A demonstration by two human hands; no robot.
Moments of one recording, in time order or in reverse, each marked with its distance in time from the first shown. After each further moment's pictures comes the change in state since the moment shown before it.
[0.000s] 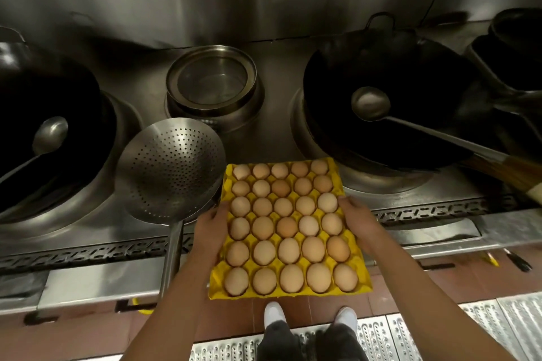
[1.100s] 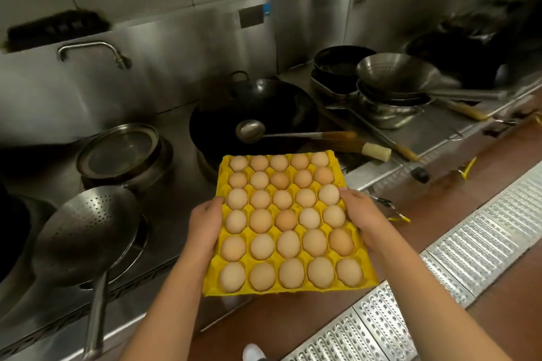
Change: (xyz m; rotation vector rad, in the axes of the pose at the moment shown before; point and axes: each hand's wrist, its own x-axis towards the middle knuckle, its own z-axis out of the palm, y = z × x) left_hand -0.210 0.087 0.125 0.077 -0.255 0.278; right_hand -0.206 0.051 -0.217 0.290 0.325 -0.112
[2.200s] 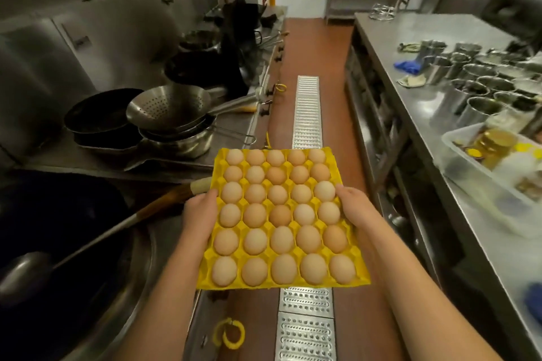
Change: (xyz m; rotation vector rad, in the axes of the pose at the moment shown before) left_hand 0.012 0.113 0.320 0.335 -0.822 0.328; right_hand -0.069 0.023 -0.186 0.231 0.863 0.154
